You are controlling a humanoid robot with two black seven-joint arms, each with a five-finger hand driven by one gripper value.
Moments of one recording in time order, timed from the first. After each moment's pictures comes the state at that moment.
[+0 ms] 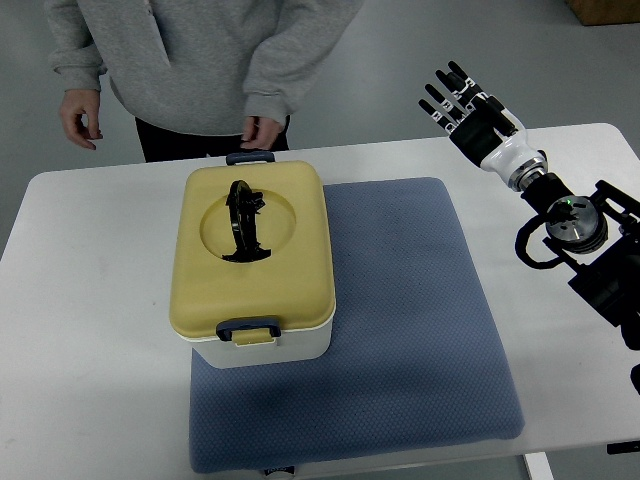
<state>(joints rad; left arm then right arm) 0.00 0.00 -0.02 -0.26 0.02 -0.07 0.06 0.78 -0.22 0.80 0.62 0.21 0.44 0.14</state>
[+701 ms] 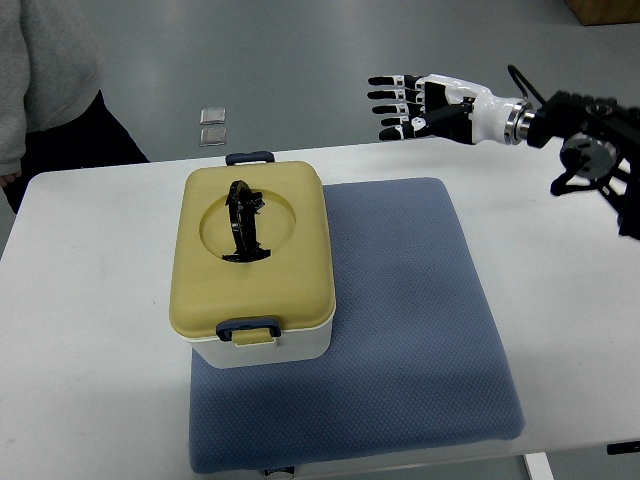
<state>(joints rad) 0.00 0.00 -0.02 -0.26 0.02 -0.08 0.06 1.18 -0.37 0.45 0.67 -0.69 0.60 0.04</state>
